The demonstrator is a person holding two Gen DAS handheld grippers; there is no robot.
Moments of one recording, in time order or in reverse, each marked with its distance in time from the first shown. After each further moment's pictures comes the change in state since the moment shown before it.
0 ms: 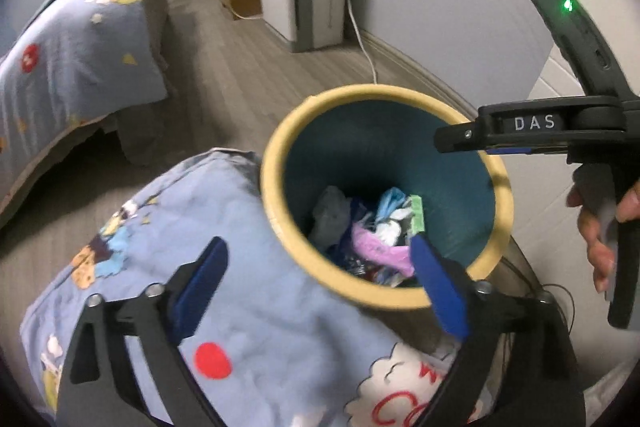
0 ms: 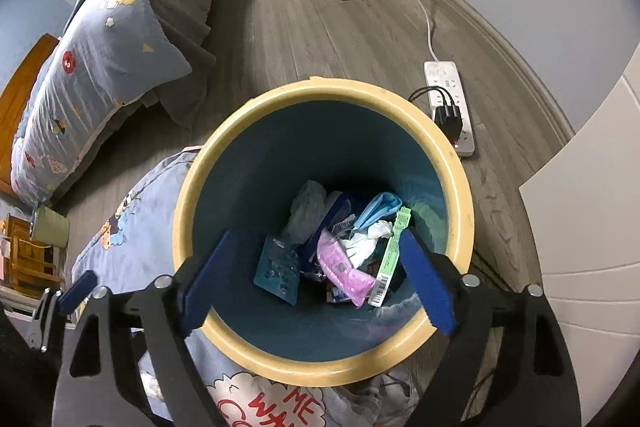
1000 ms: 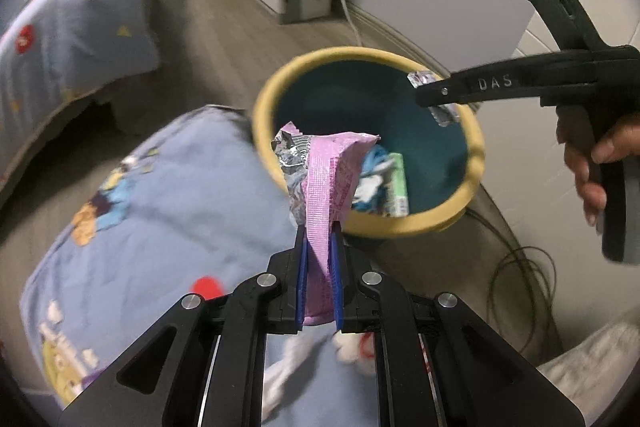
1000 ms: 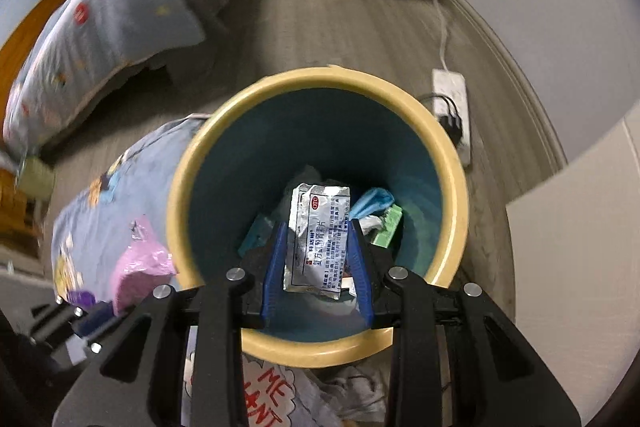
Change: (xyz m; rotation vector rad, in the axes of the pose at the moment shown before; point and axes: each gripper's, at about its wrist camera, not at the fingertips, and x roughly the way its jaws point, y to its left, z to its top) left arm -0.014 -0.009 -0.020 0.014 0.123 -0.075; right arm -0.011 0.002 -0.004 -0.167 0.043 -0.050
